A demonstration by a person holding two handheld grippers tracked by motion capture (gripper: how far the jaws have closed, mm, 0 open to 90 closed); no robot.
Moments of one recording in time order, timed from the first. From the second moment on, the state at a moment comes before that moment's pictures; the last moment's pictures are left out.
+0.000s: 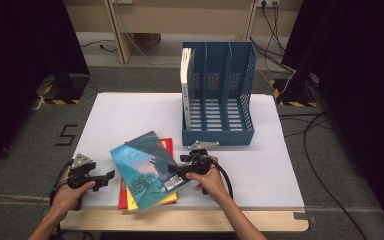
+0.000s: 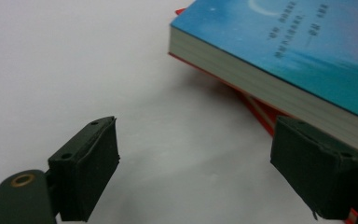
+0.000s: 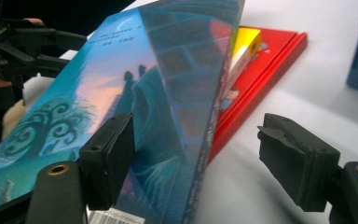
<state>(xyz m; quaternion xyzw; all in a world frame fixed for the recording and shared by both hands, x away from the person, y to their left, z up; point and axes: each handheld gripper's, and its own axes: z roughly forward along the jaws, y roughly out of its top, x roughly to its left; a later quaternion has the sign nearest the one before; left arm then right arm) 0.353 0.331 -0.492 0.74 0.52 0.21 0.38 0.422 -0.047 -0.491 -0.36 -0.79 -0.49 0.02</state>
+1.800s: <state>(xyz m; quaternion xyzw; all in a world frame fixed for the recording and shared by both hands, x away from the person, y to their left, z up) 0.356 0.300 -0.491 0.75 0.51 0.21 0.38 0.436 -0.043 -0.493 -0.37 -0.77 -0.50 0.10</state>
